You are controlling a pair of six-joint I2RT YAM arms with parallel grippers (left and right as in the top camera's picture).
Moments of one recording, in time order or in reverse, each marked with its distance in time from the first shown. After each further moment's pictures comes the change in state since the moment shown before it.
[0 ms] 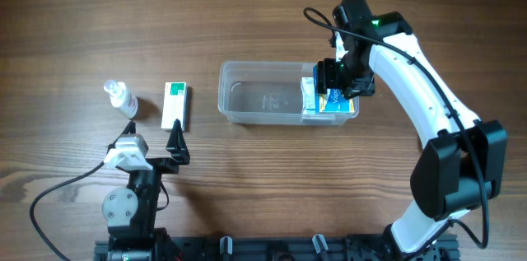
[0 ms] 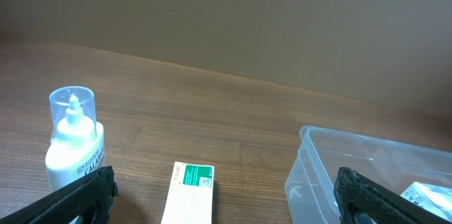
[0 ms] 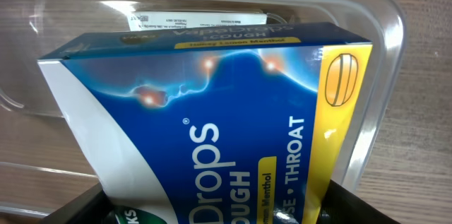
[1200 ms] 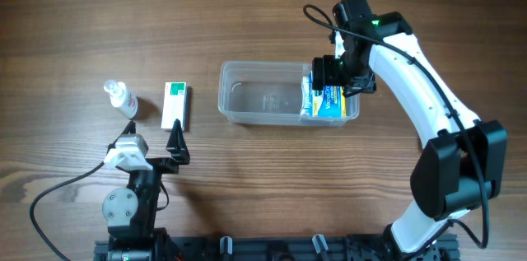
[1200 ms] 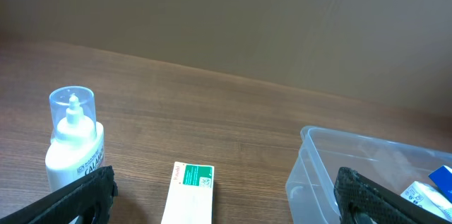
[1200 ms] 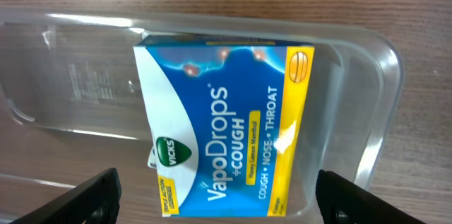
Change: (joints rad) left arm 0.000 0.000 0.000 0.000 0.000 0.000; right arm -0.003 0.000 0.003 0.034 0.000 0.010
